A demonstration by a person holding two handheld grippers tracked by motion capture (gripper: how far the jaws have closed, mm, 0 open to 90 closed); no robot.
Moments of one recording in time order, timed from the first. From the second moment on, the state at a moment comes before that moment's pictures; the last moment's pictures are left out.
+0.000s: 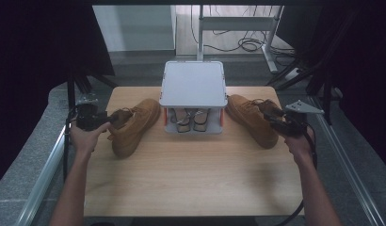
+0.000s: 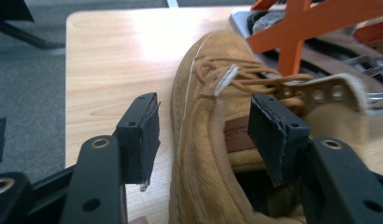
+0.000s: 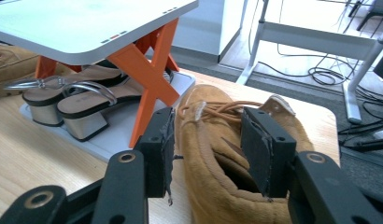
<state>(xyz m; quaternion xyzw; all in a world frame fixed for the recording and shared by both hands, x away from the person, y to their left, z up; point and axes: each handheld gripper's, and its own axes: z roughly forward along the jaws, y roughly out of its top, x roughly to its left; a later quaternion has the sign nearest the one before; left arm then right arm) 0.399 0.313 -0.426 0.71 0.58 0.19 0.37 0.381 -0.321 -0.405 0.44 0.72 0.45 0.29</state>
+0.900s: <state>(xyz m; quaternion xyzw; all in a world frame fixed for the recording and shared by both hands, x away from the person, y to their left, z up) 0.411 0.307 -0.438 0.72 0.59 0.15 0.34 0.445 -0.355 -0.404 0.49 0.74 0.39 0.26</state>
